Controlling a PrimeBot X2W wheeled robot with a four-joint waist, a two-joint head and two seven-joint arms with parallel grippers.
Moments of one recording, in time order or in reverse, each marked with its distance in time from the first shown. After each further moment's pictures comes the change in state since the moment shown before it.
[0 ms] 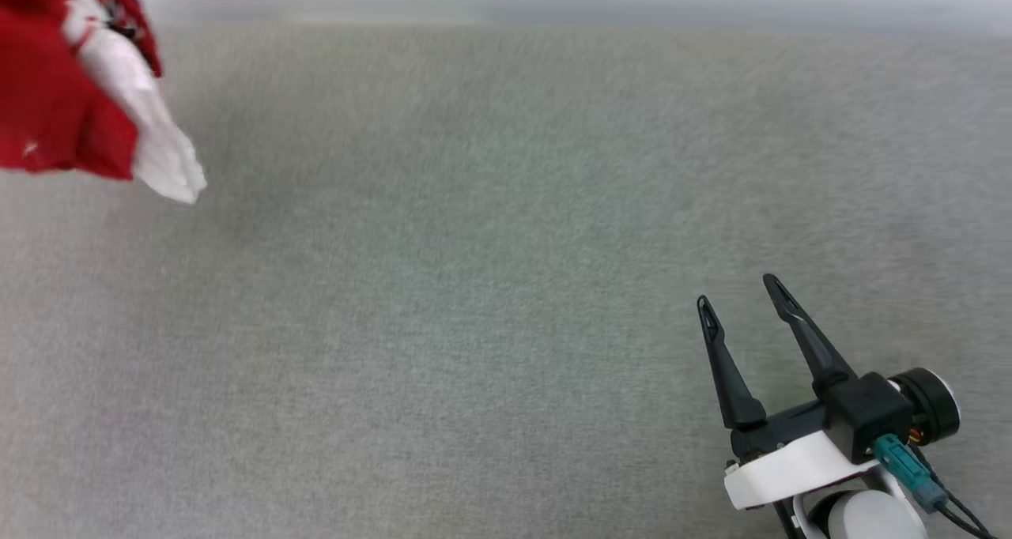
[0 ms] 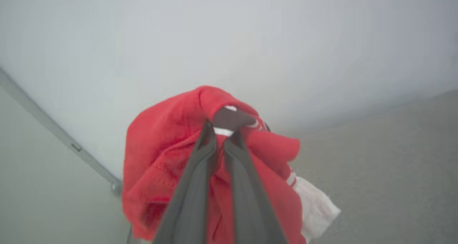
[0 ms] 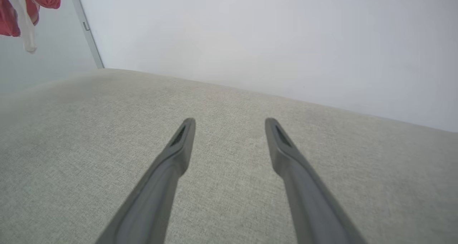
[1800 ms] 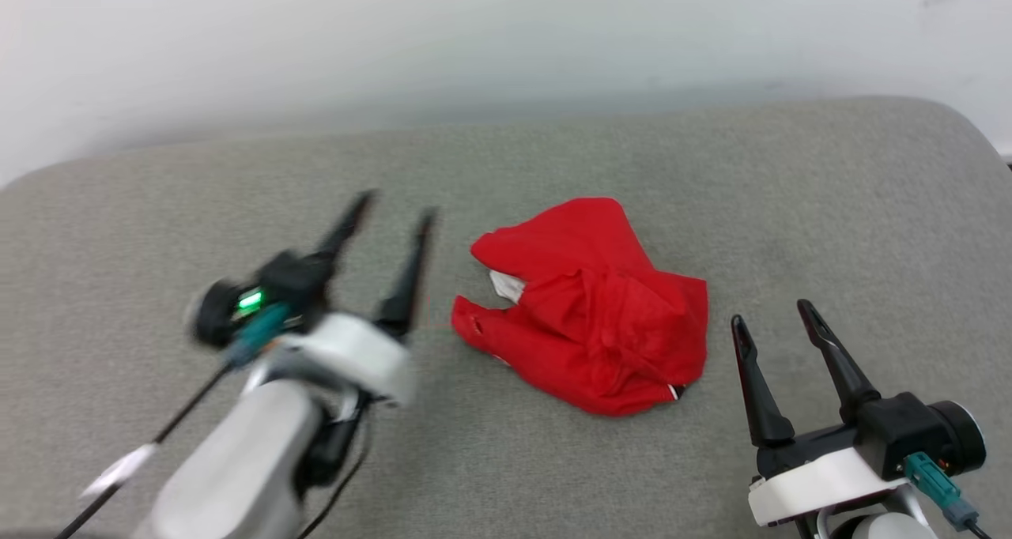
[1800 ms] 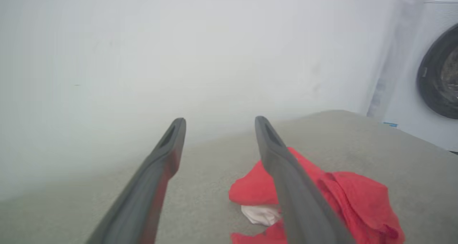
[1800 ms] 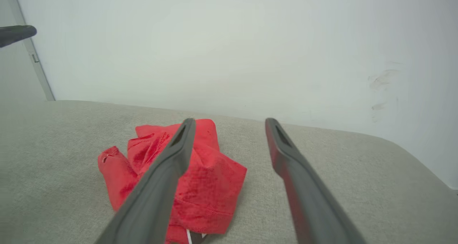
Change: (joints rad) left arm 0.455 -0.655 -0.077 -0.066 0.423 0.243 -0.371; right arm 0.054 0.001 -0.068 0.004 0.034 0.000 0.000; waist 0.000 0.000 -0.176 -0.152
